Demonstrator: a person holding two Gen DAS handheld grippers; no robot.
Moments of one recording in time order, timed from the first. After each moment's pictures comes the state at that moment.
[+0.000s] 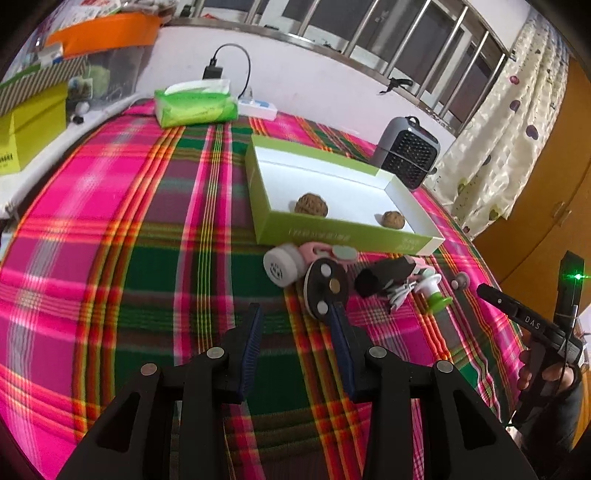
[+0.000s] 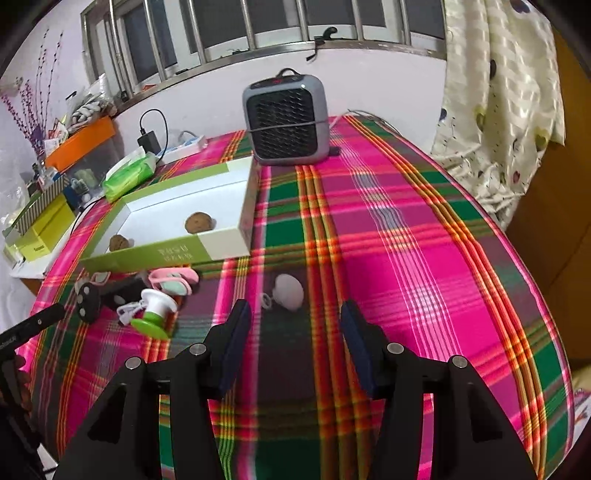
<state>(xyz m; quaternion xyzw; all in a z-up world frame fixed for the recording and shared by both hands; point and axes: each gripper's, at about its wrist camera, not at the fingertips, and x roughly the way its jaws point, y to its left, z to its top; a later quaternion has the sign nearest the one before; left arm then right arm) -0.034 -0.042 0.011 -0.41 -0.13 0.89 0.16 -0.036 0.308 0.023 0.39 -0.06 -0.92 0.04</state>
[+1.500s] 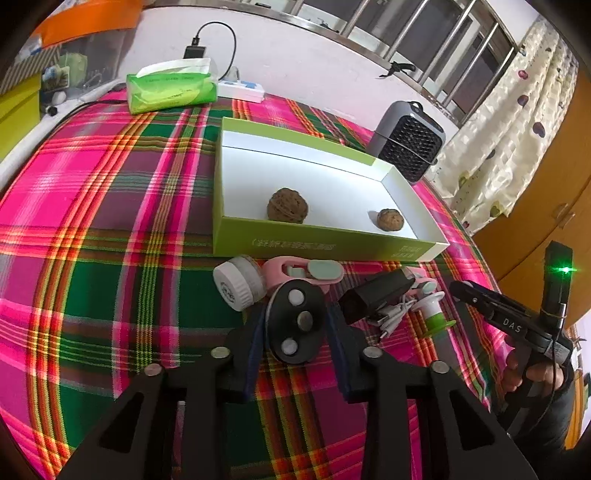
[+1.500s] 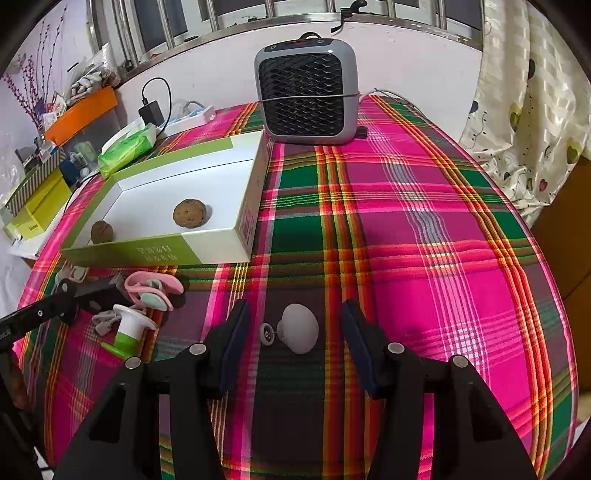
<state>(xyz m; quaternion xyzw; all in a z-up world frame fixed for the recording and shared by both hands) -0.073 -0.012 0.004 -0.43 -0.13 0.88 0.16 -0.082 0.295 0.008 0.43 -0.03 -0.90 0.06</state>
